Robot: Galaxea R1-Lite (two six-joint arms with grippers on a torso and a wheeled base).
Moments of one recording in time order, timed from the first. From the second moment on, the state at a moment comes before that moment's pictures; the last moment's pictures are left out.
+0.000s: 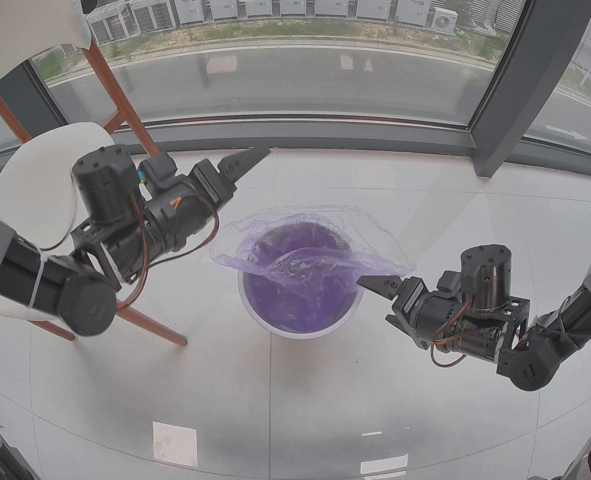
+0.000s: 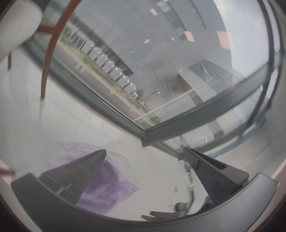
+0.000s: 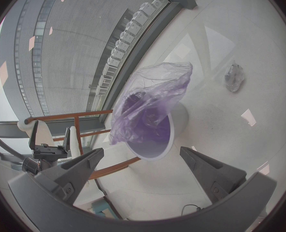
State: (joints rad) left arm -0.42 1.87 -0.95 -1.05 -0.23 -0.77; right arm 0.57 1.92 -0.65 -0.88 0.07 1.05
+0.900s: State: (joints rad) left arm -0.29 1.95 -1.04 -1.06 -0.51 -0.62; right arm 0.58 2.08 -0.90 -0.86 0.07 1.16
